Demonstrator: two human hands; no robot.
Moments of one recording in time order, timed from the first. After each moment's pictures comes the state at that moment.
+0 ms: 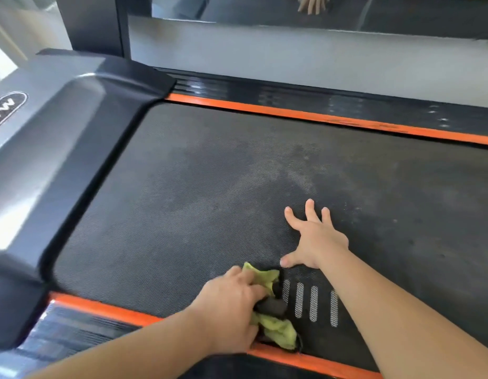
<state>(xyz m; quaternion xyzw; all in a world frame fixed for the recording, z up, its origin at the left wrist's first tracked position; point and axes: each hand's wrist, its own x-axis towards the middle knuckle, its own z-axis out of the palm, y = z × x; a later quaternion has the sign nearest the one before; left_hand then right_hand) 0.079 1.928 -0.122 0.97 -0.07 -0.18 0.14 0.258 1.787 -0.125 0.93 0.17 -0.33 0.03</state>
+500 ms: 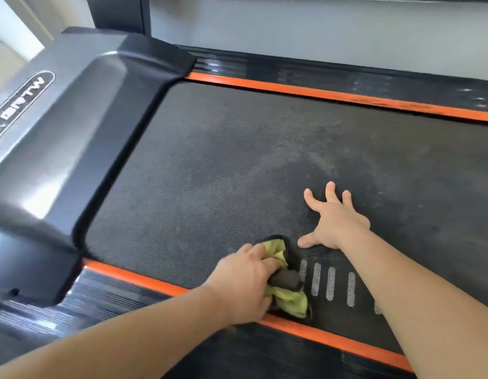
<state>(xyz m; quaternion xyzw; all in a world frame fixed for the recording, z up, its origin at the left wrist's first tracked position) 0.072 1.933 -0.119 0.97 -0.03 -0.18 0.14 0.255 1.790 -0.122 0.92 0.16 -0.34 0.02</state>
